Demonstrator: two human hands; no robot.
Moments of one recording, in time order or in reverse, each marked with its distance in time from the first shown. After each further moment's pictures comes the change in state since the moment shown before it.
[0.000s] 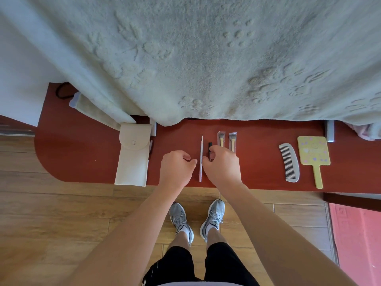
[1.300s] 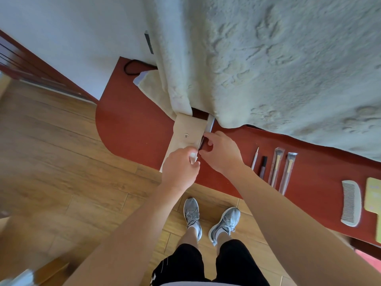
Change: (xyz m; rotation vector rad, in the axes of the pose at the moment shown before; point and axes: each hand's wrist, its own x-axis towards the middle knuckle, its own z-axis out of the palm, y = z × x) left_hand 0.000 -0.081 -0.079 0.079 0.082 -0.092; right_hand 0.049 -0.103 0.083 -0.151 -0.306 -0.405
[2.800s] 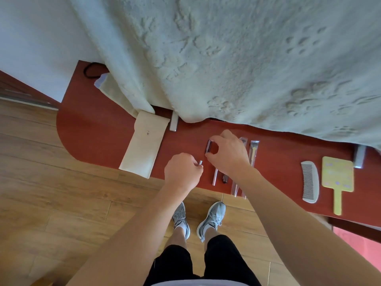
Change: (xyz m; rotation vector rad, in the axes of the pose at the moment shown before) left_hand -0.017 0.072 0.056 0.125 -0.179 -0.023; right_hand -0.048 0.080 -0.051 -0.185 0.074 0.108
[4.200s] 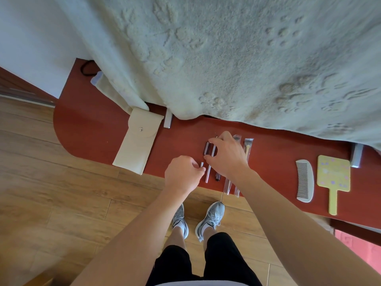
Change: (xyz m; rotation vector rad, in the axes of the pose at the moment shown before) left_hand -0.011 0.013 0.022 -0.097 -0.007 -0.054; right_hand -0.011 0.022 0.004 0.029 -0.028 -0.004
